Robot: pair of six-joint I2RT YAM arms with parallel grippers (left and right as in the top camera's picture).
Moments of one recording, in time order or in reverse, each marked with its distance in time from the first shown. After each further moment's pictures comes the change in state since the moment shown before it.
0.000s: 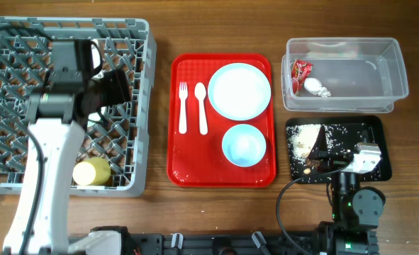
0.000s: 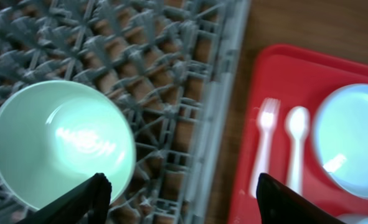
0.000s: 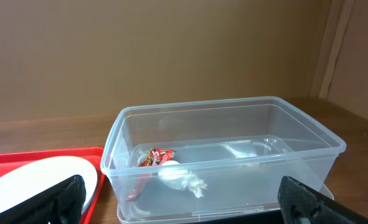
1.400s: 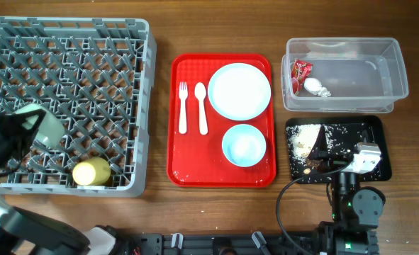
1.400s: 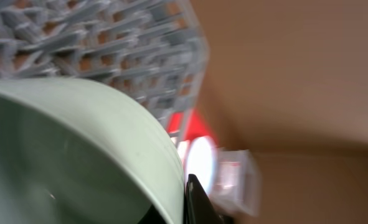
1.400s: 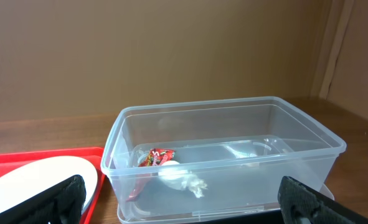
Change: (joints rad) left arm 0.995 0.117 -0.183 -0.082 1.241 0.341; right arm 0.000 0.000 0.000 0.000 -0.001 0.000
